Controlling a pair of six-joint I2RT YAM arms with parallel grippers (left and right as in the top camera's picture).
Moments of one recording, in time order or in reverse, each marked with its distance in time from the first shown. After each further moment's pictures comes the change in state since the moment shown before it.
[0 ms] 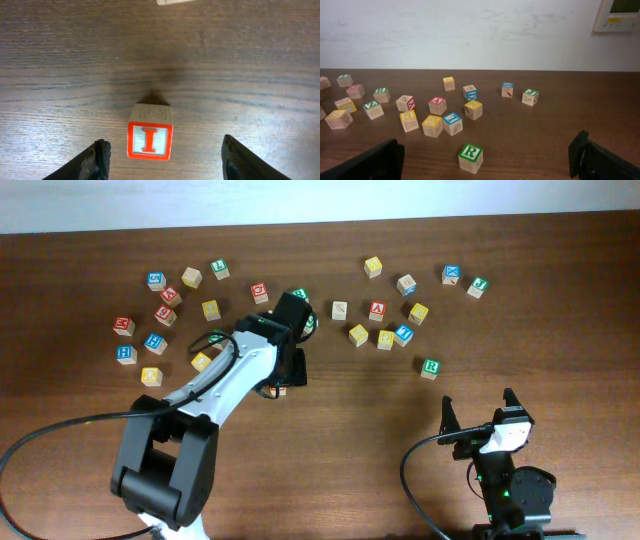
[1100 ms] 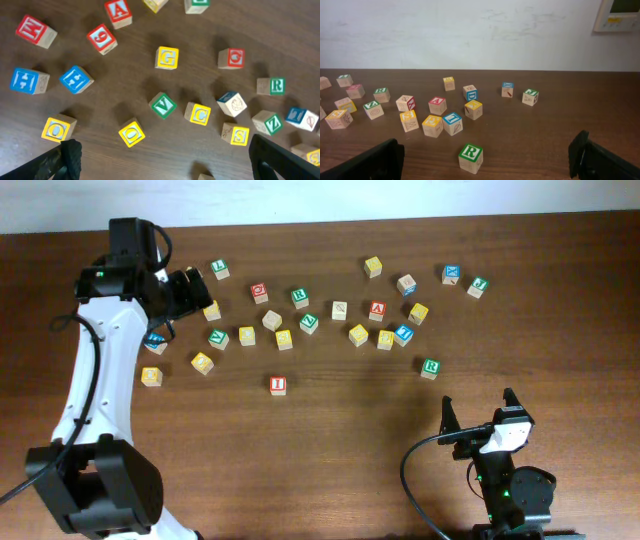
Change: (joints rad) left arm 0.488 -0.098 0.339 -0.117 0.109 0.138; right arm 0.000 0.000 0.000 0.000 0.000 0.000
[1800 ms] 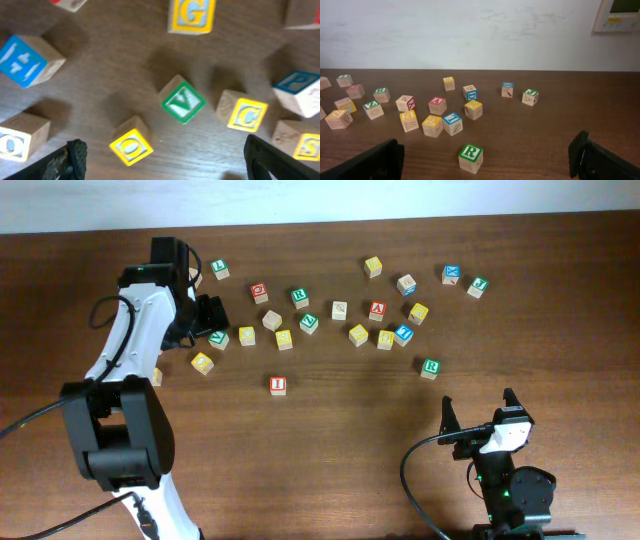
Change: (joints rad) left arm -0.029 0.235 -0.005 -0.005 -0.007 0.033; right arm 0.000 0.000 0.000 0.000 0.000 0.000
